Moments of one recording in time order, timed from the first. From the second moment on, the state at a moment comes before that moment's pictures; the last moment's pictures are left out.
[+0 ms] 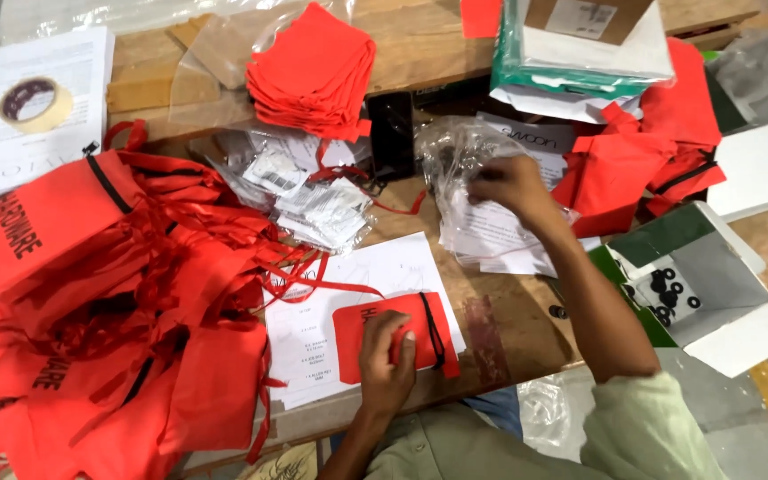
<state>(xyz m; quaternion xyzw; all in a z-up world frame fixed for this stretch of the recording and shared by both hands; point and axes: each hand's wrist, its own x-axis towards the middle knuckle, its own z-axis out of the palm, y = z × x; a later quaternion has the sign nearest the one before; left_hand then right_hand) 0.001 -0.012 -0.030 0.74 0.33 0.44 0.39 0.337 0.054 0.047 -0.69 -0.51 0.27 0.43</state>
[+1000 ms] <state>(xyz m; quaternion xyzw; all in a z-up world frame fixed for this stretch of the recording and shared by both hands) 0.039 -0.022 -0.016 -0.07 0.05 0.34 0.93 0.205 -0.061 0.046 -0.63 -0.48 0.39 0.47</state>
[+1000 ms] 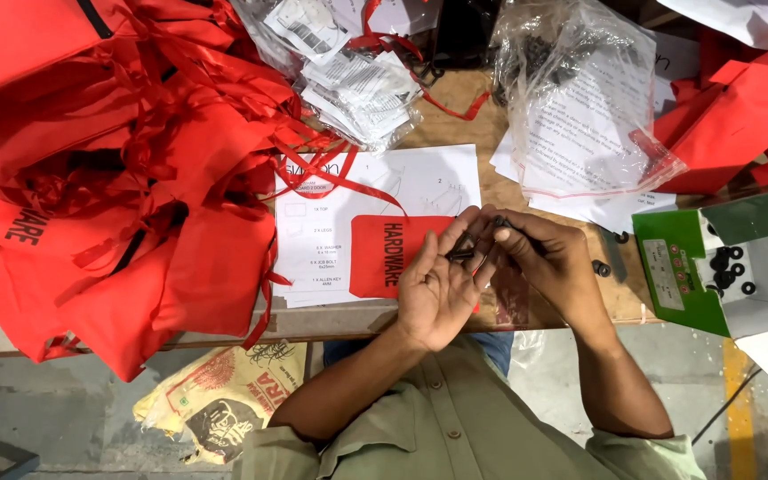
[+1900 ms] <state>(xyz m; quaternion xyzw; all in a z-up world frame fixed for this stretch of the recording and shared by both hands) 0.032 -0.016 -0.016 -0.03 0.03 0.35 0.94 0.201 -0.073 0.049 -0.36 -0.18 0.67 0.63</state>
